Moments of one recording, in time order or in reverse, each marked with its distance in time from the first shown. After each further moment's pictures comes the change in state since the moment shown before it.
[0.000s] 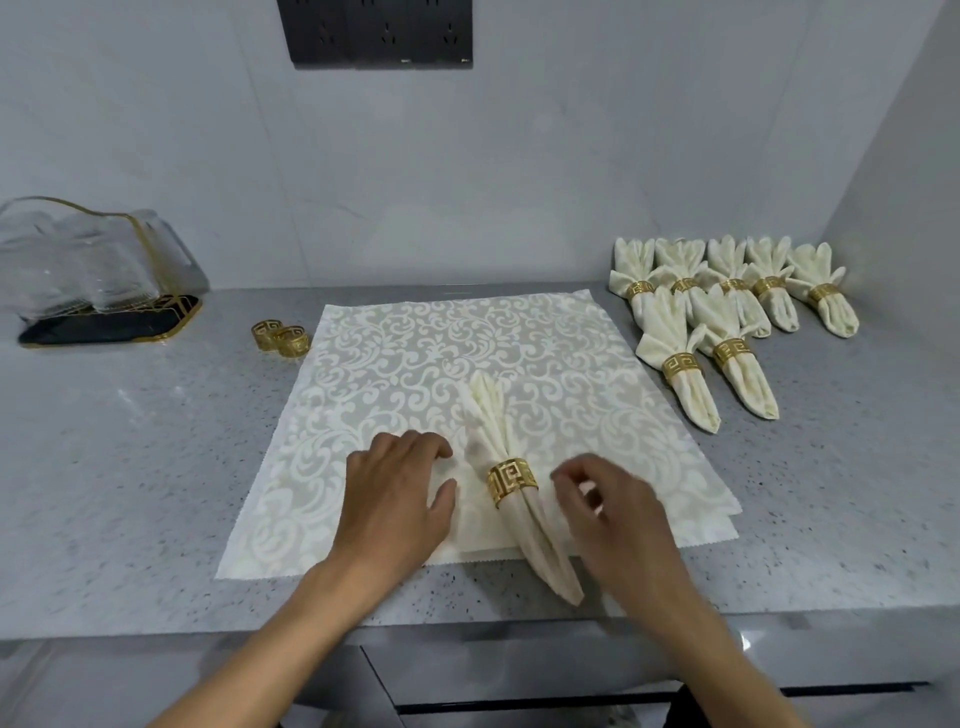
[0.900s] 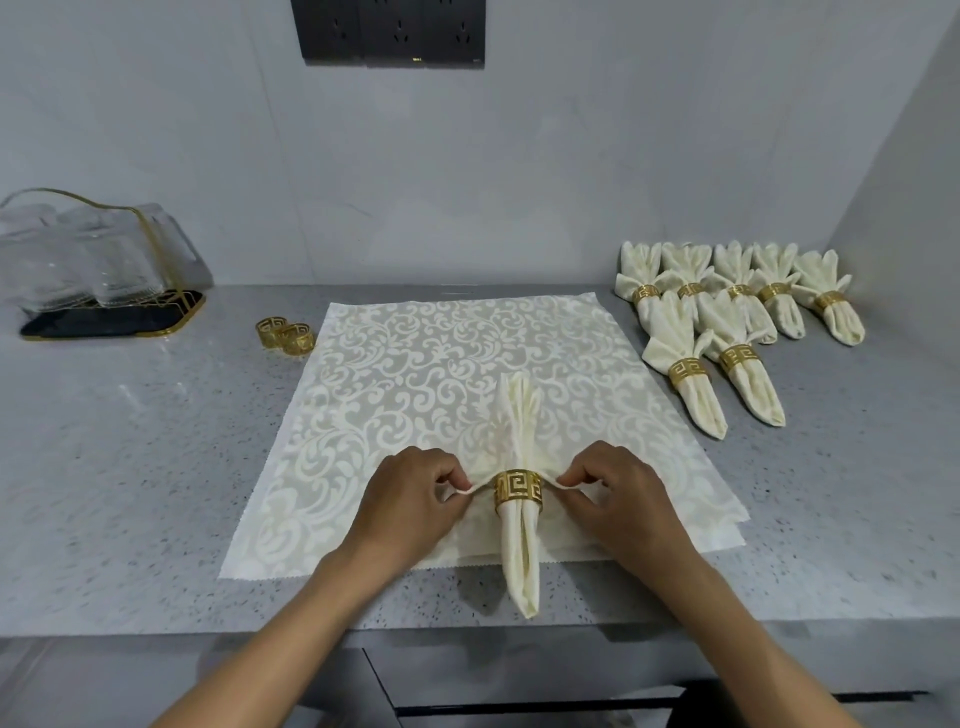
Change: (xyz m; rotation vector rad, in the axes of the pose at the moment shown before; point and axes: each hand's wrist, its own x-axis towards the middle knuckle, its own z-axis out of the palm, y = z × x) left_hand 0.005 -0.019 0.029 -0.403 -0.102 -0.085; right_hand 0.044 0.053 0.012 -0.125 0.056 -0.377
